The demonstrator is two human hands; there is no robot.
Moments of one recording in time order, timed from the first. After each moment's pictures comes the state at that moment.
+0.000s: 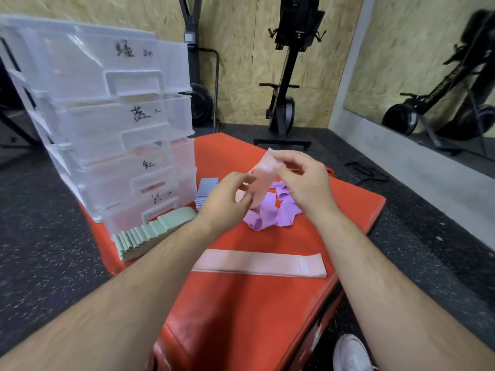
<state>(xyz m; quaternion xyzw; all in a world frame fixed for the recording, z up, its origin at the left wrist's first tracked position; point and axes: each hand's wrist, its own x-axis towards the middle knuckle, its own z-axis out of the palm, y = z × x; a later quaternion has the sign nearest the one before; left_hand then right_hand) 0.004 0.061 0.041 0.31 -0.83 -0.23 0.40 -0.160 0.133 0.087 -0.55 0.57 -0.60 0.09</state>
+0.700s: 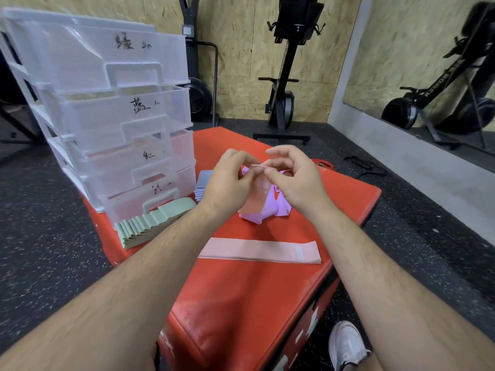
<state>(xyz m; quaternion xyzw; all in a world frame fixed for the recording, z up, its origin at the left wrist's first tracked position) -0.002 0.092 0.072 0.32 -0.79 -0.22 0.48 -0.148 0.158 0.083 -0.58 0.55 -0.58 0.16</state>
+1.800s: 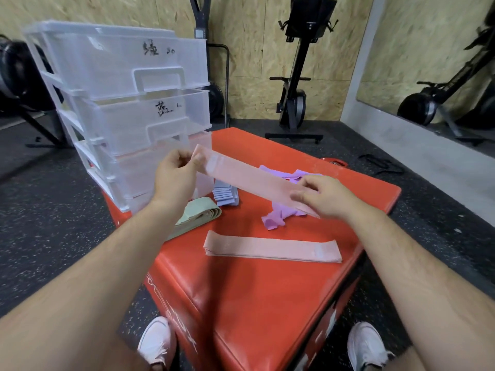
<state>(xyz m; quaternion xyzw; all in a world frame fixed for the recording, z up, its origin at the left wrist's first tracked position) 0.099 0.058 0.079 0.45 -0.58 -0.38 0.57 -0.195 0.152 0.057 -0.63 0.72 -0.28 0.10</state>
